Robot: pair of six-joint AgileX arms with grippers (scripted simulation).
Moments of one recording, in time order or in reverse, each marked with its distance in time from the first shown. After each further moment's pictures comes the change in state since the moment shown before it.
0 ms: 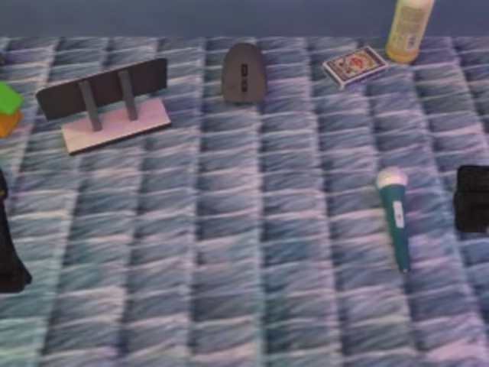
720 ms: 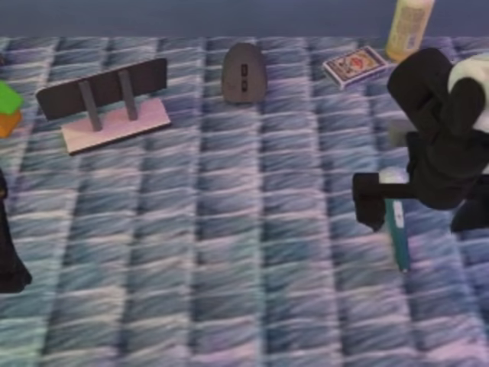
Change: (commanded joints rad) left arm 0.000 0.000 0.000 0.000 0.000 0.000; right arm 0.166 0.704 0.486 -0.340 0.015 0.178
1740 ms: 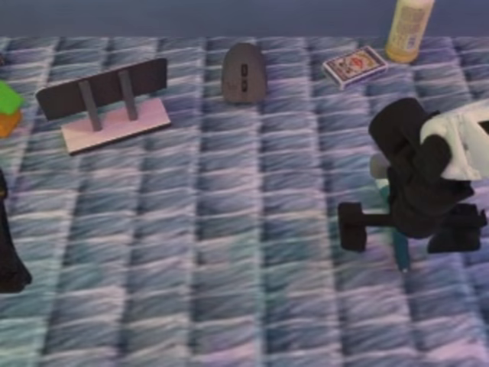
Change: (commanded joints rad) left arm 0.000 0.000 0.000 0.000 0.000 0.000; right arm -0.010 0.232 -0.133 0.364 0.001 -0.007
